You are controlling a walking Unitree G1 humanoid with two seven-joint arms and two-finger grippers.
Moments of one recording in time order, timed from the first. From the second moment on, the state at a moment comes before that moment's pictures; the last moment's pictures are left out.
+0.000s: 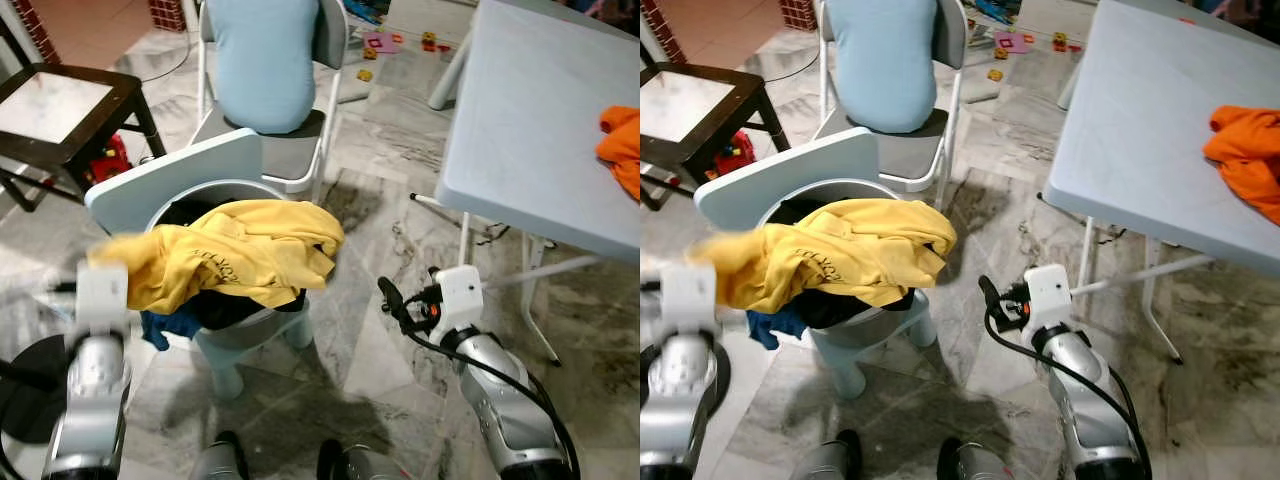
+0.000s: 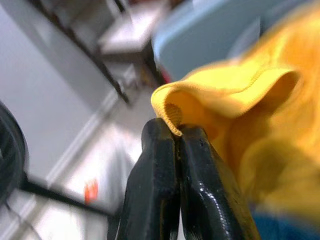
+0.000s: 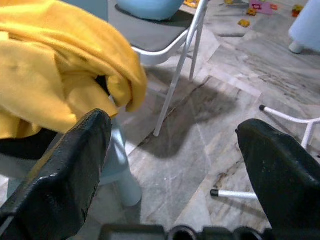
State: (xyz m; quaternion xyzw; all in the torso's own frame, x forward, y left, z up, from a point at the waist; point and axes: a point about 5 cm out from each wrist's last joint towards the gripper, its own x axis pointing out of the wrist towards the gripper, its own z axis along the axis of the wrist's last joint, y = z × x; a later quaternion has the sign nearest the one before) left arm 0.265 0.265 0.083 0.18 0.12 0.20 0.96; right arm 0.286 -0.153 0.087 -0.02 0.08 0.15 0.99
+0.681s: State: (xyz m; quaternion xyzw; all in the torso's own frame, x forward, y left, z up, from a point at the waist) left arm 0.260 0.281 0.112 0.43 0.09 0.19 0.88; right arm 0.287 -0.152 0.088 -0.02 0.07 0.15 0.99
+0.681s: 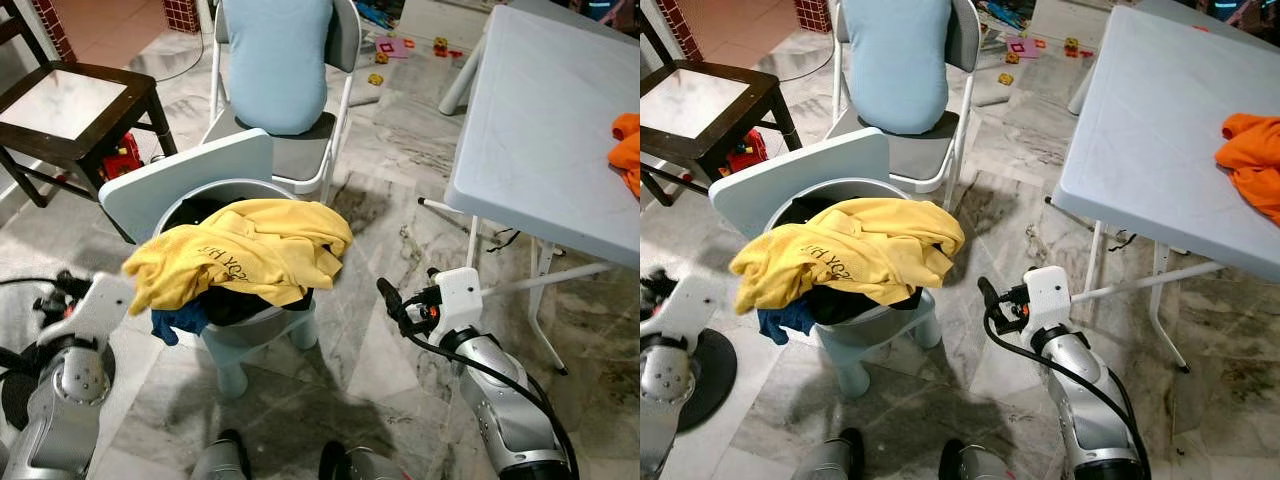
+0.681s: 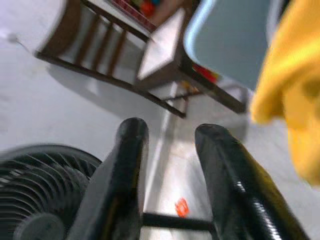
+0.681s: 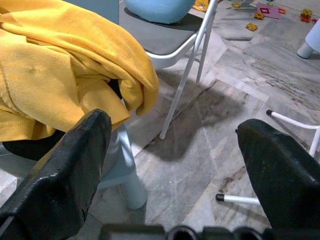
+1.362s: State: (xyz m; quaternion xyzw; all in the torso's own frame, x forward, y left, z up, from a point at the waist) left arm 0.315 0.095 0.114 0.38 -0.04 -0.22 0.90; right arm 0.283 -0.157 0.090 -0.03 0.07 0.13 0.99
